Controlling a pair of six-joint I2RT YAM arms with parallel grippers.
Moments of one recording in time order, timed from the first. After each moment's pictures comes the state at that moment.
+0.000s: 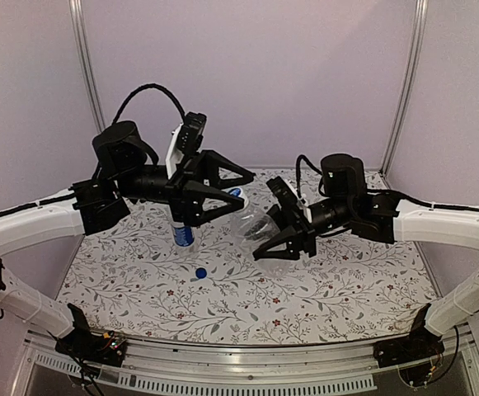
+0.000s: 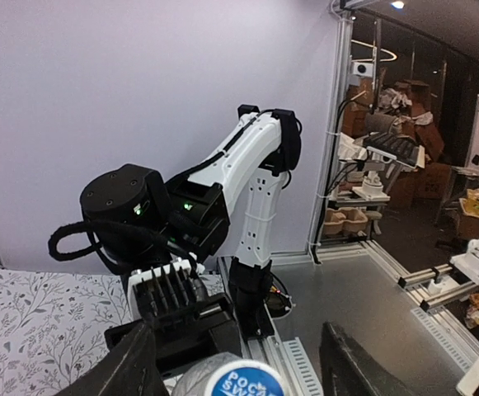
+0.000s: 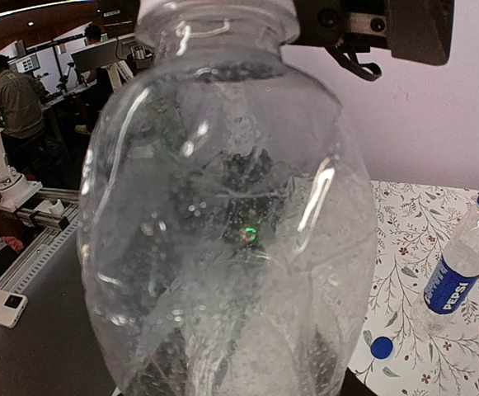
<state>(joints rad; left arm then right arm) -0.90 1.30 1.11 0.33 0.83 -0.16 0.88 1.43 1.02 0.11 -0.98 -0.14</state>
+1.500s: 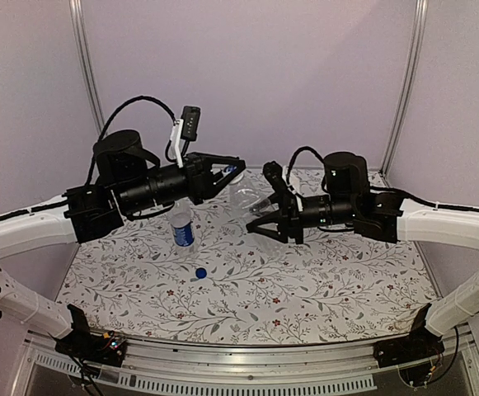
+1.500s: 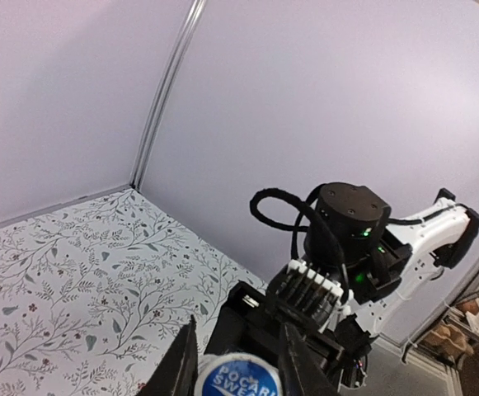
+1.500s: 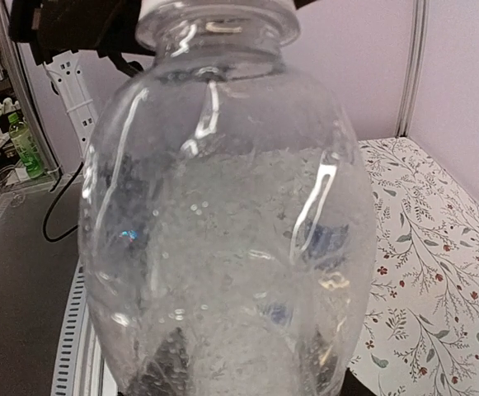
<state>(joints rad) -0.97 1.26 1.07 0.22 0.15 -0.41 0.88 1.41 1.03 0.10 -0.53 -0.08</state>
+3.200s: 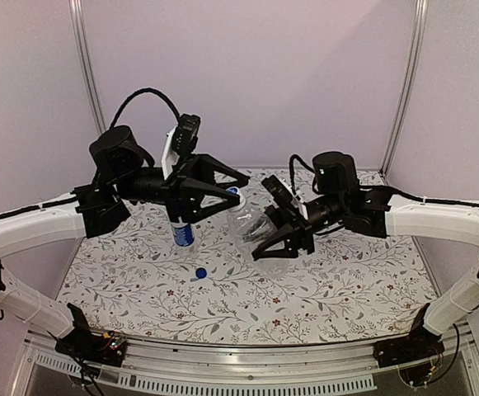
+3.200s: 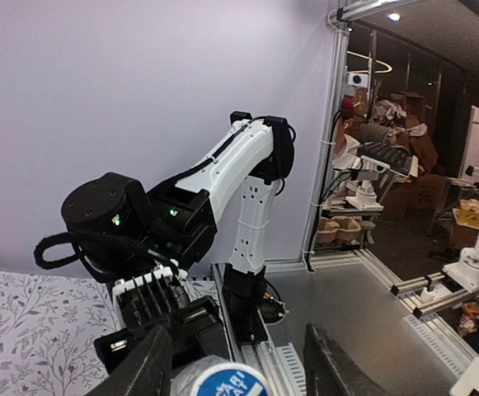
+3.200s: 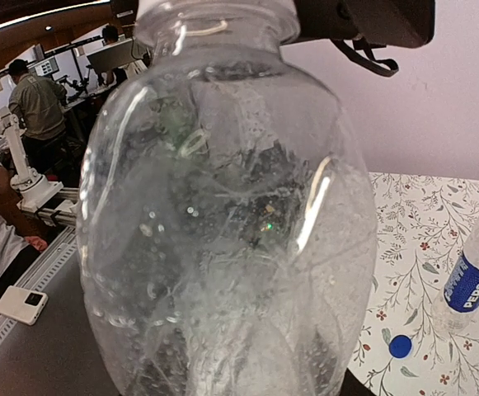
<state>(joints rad) -0.88 1.30 1.05 0.44 0.87 -0.23 0.86 1.49 1.07 0.07 -1.07 -0.14</state>
